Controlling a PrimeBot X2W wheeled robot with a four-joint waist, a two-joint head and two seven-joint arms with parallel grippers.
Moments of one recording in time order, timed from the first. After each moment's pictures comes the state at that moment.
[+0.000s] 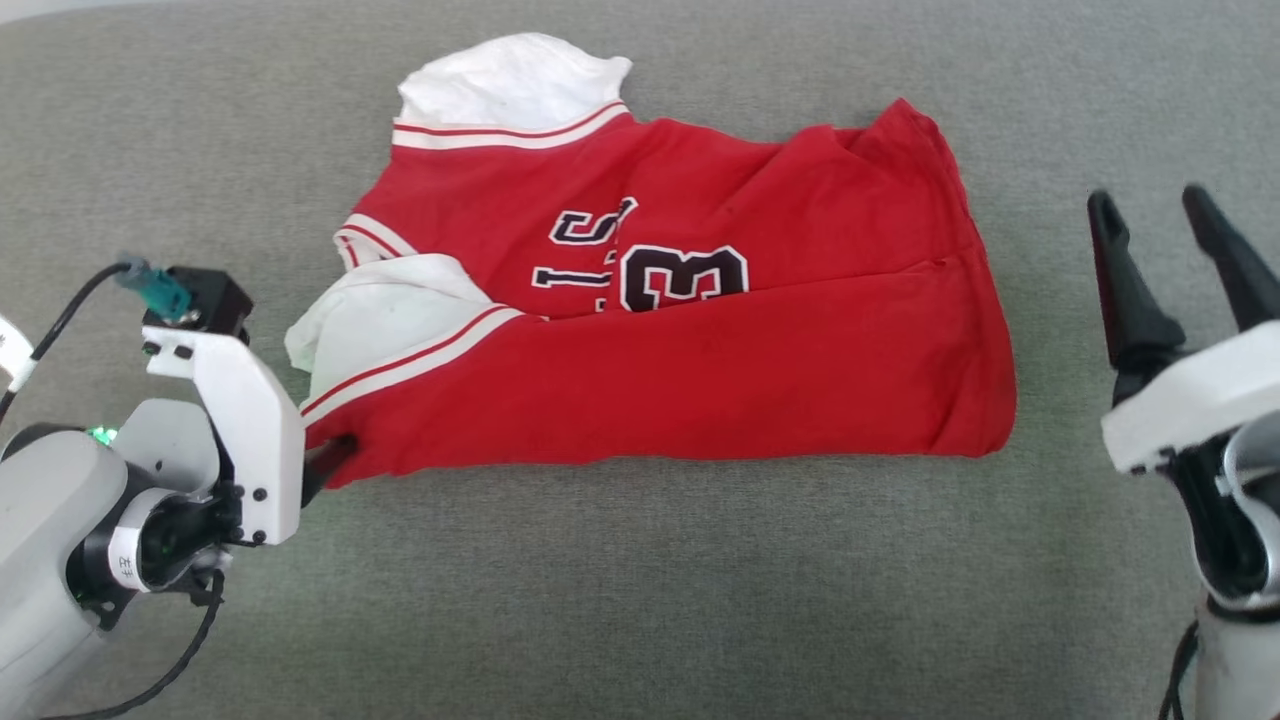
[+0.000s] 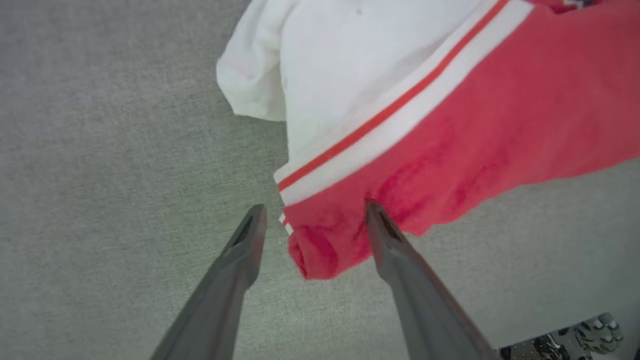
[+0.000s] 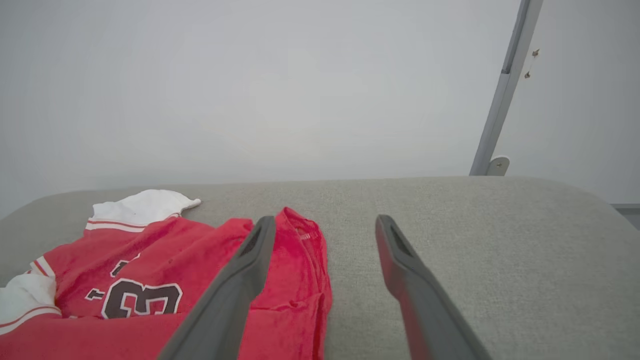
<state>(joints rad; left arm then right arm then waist) -0.74 0.92 -0.96 0.06 -1.23 0.31 0.63 -0.32 -0.10 -0.15 -0.20 0.27 0.13 0.39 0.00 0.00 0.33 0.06</state>
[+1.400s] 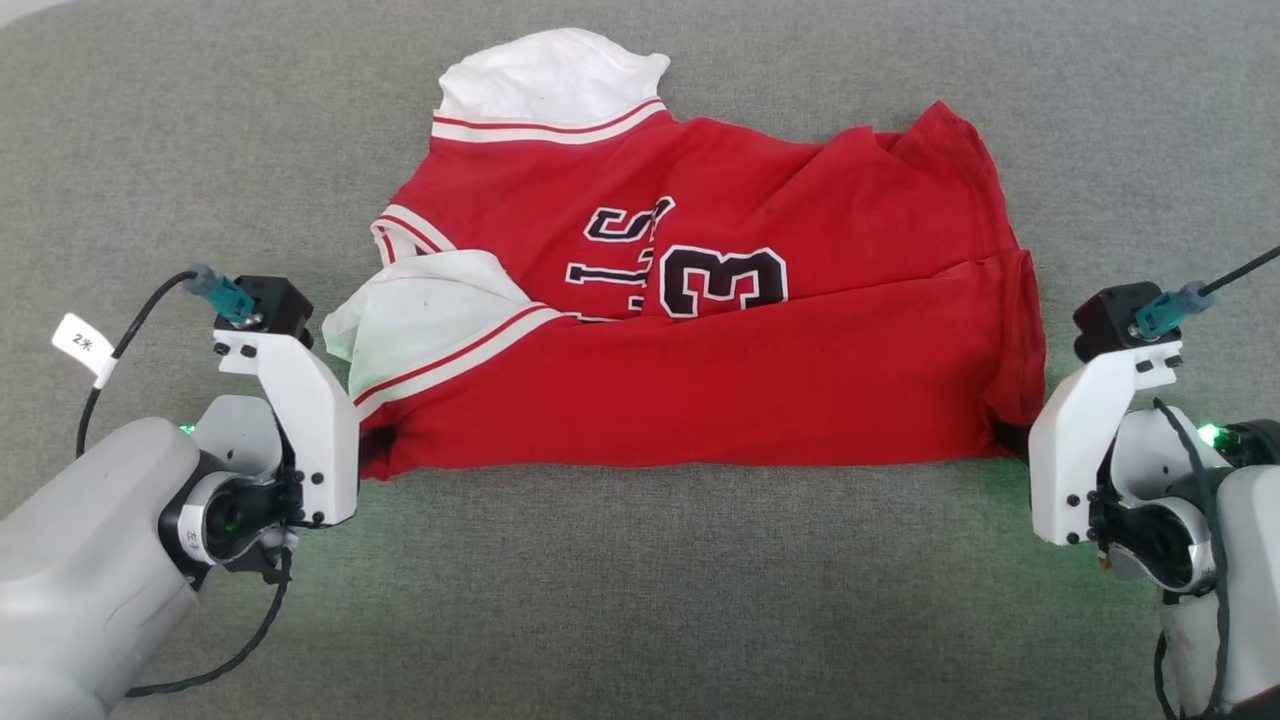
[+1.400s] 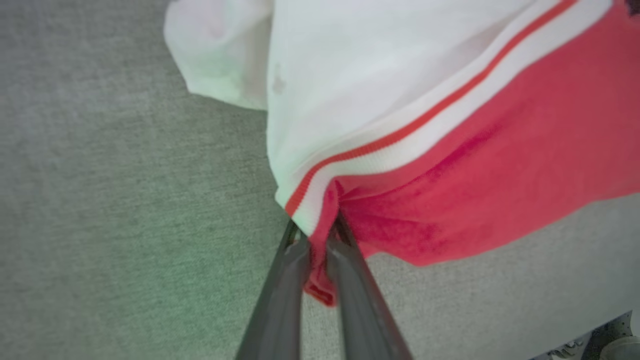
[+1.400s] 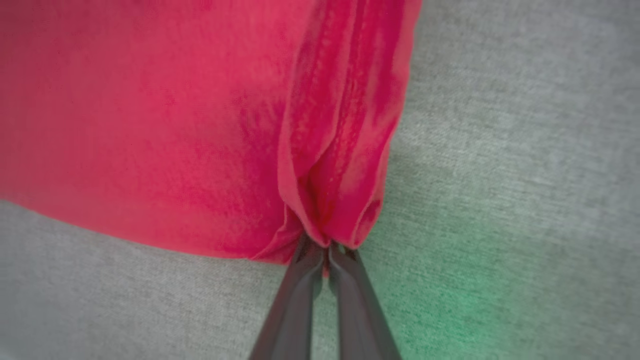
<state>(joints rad) -0.78 0.72 -0.98 0.40 -1.26 0.12 0.57 -0.37 -0.23 0.04 0.17 0.38 0.13 0.94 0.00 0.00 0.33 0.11</state>
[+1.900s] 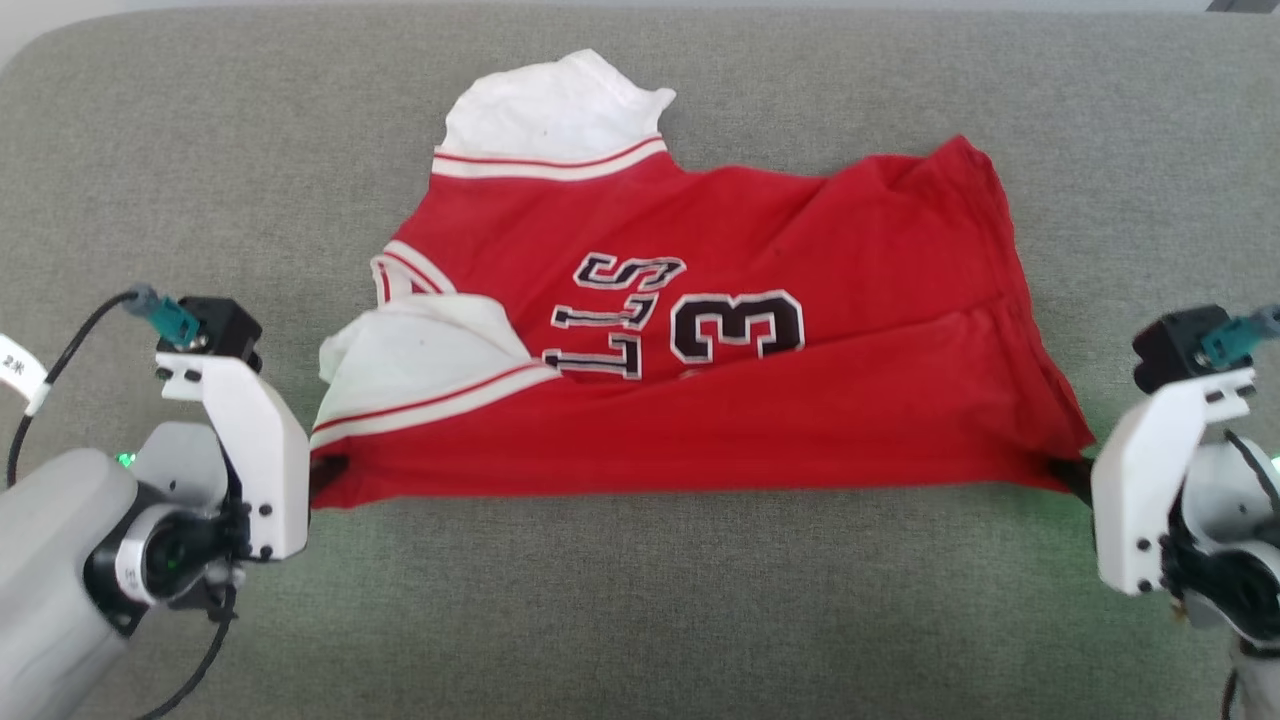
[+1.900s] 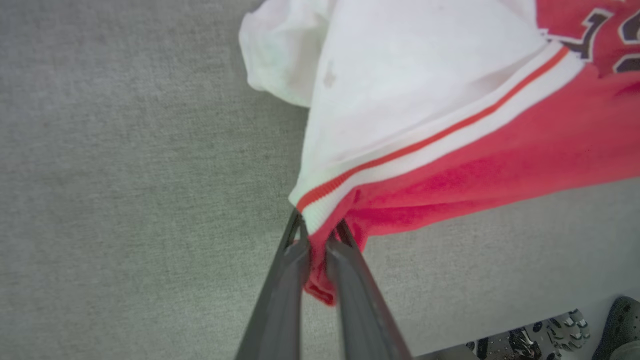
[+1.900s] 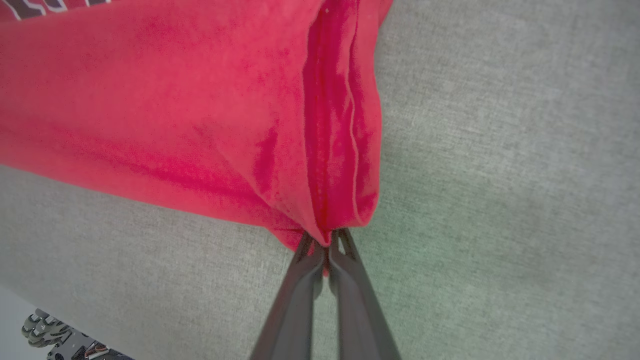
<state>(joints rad) -0.72 0.86 -0.95 0.21 -1.29 0.20 0.58 -0.26 -0.29 -0.03 -0.08 0.43 0.13 1.09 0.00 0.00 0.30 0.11</state>
